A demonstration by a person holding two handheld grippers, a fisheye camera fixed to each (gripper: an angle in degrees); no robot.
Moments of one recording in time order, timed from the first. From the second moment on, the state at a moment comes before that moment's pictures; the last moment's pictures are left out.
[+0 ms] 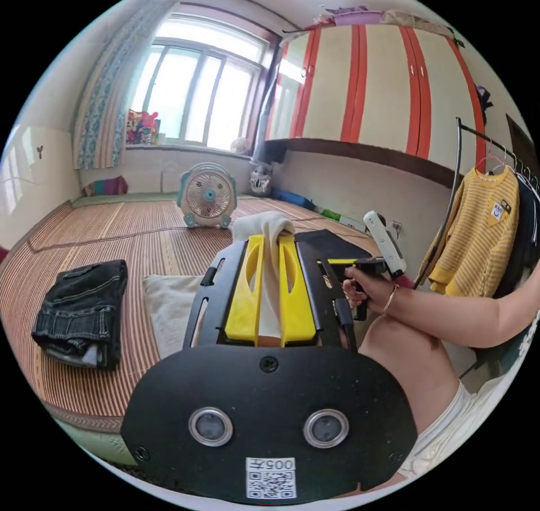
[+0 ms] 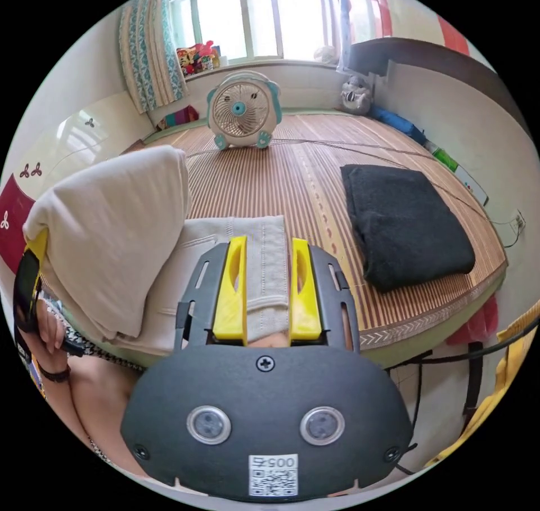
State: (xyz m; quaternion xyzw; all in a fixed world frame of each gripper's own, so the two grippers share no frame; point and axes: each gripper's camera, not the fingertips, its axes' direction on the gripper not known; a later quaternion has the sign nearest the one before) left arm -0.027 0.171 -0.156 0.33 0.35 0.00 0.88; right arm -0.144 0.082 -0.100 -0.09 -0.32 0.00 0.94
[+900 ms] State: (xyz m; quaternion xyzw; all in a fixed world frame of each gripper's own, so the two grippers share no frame) left arm -0.254 0.397 -0.191 0.37 -0.08 -0.42 0.82; right arm -0.280 0.054 -0.093 -0.13 -0.35 -0.06 0.92
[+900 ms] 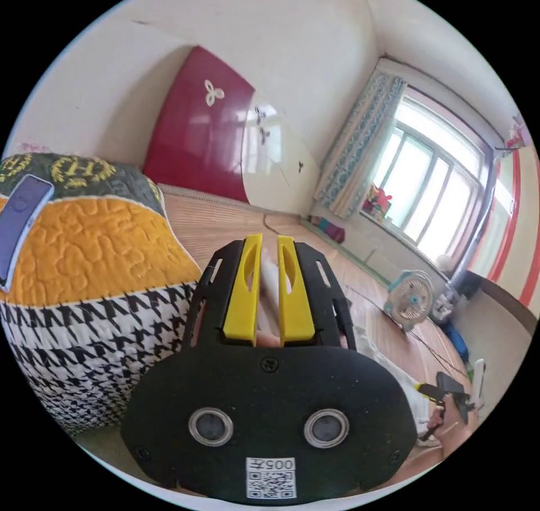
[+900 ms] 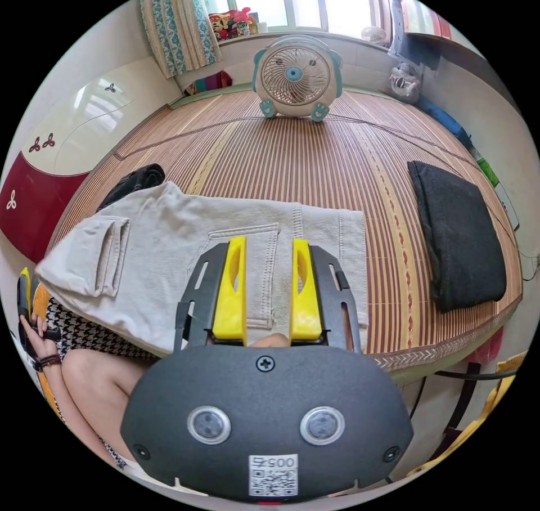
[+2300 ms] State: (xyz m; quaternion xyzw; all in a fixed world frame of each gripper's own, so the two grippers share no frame) left arm 0.357 -0.043 -0.093 0.03 0.25 0.39 0.89; right arm -0.100 0.141 0.066 -0.18 -0.38 0.11 0.90
